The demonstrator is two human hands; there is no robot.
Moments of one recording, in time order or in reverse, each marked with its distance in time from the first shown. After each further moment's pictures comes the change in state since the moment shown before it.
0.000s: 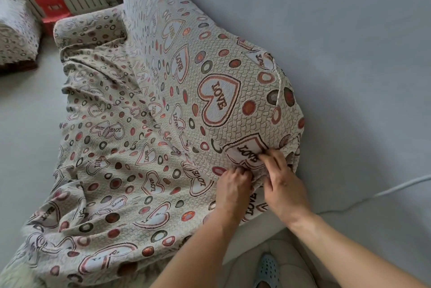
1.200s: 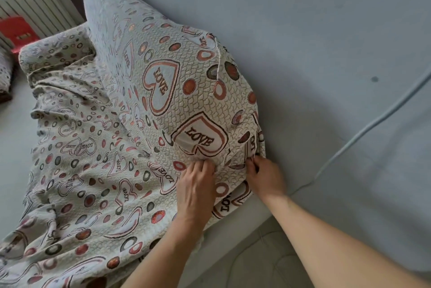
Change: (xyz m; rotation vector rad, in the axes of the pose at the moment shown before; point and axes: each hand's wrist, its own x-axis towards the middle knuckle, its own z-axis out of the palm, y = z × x) left_hand -0.019 0.016 0.016 0.070 0.170 0.025; right_hand -0.021 0.069 0.036 0.219 -0.117 0.596
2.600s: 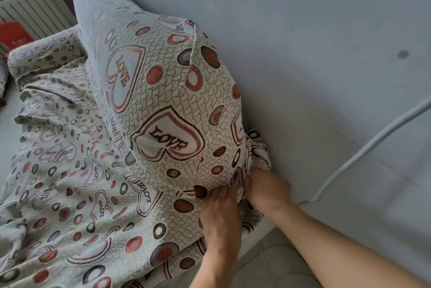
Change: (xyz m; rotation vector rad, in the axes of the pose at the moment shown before) left_hand -0.018 0.049 0.112 0.074 -0.100 -0.145; right_hand 0.035 0.040 0.008 -0.368 -0.191 -0.120
